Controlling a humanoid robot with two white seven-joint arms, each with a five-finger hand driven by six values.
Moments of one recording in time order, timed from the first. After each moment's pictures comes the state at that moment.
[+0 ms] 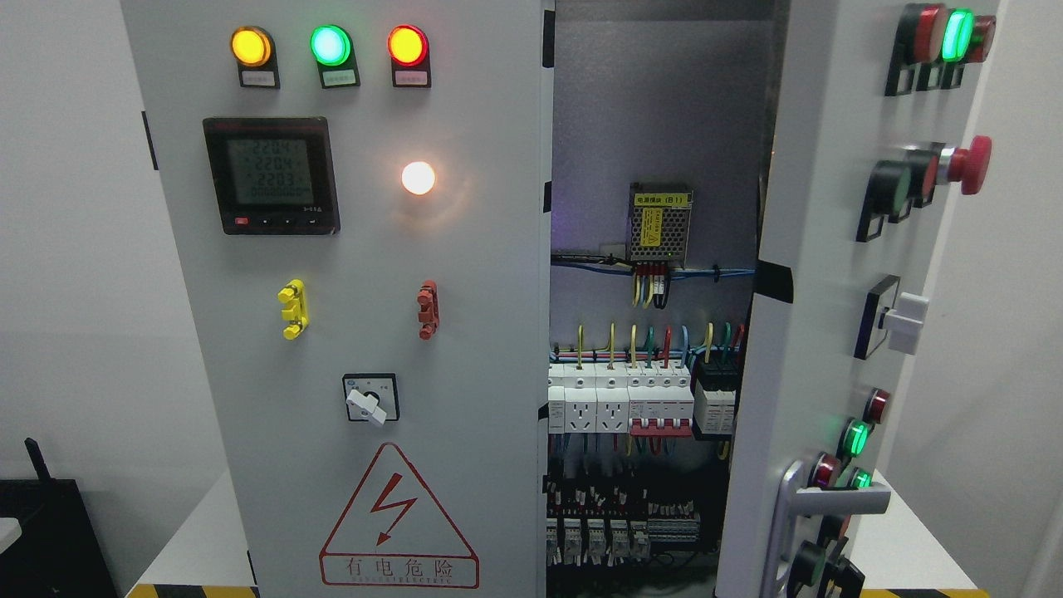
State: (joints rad) left arm 0.69 1.15 0.57 -1.63 1.56 -0.29 -0.70; right arm 0.13 0.12 0.17 -0.08 -0.07 0.02 -0.12
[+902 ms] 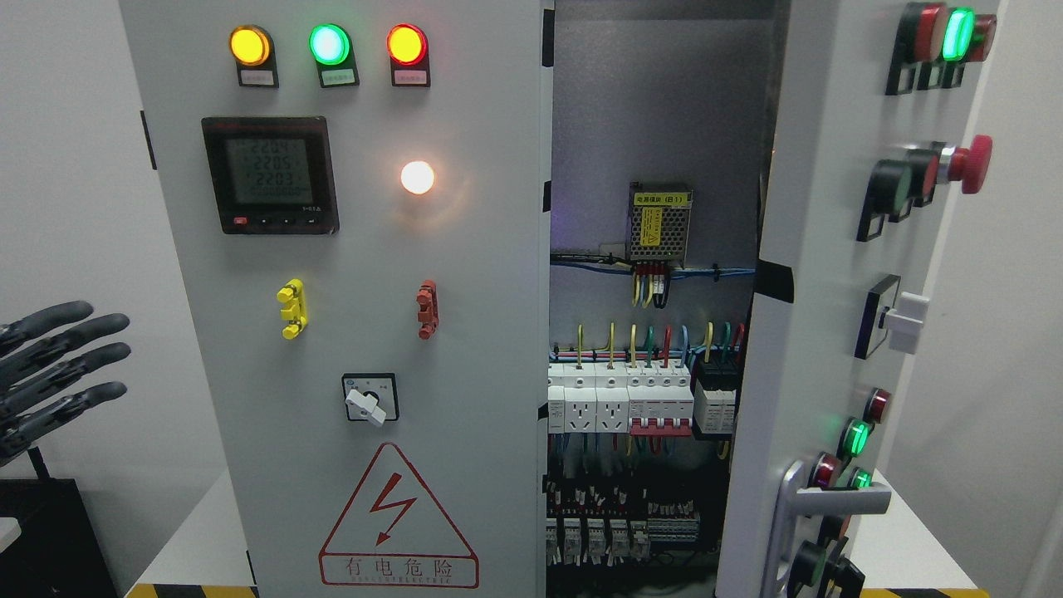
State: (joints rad) left arm -0.29 1.36 -0.08 -1.70 1.59 -0.06 -0.70; right arm 0.13 0.12 0.17 -0.08 -0.07 0.02 -0.12
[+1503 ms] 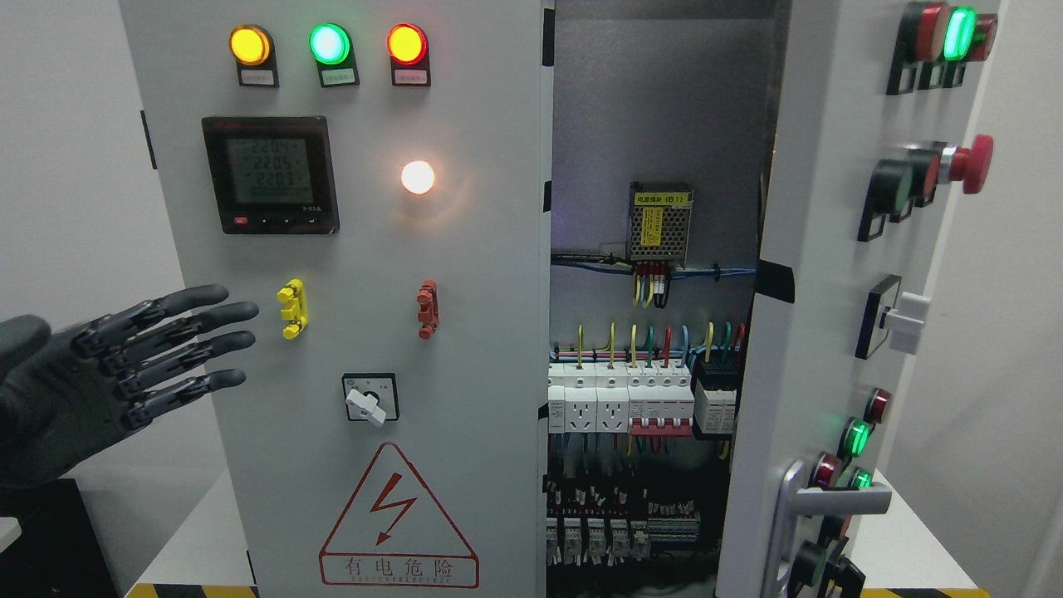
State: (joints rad) left arm -0.93 1.24 -0.65 -1.72 1.59 0.04 -0.64; right arm 0.13 0.12 0.17 -0.08 -0.07 0.02 -0.12
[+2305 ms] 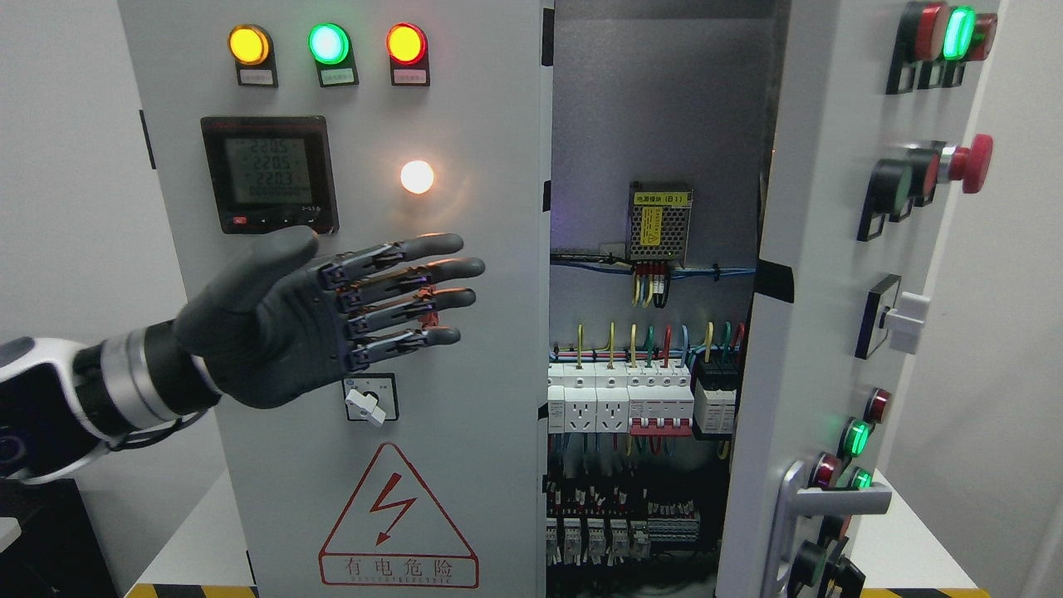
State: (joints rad) left arm -1.54 0.94 -1.27 -1.66 1.72 0.06 -0.54; right arm 0.13 0.12 0.17 -0.08 -0.07 0.02 -0.12
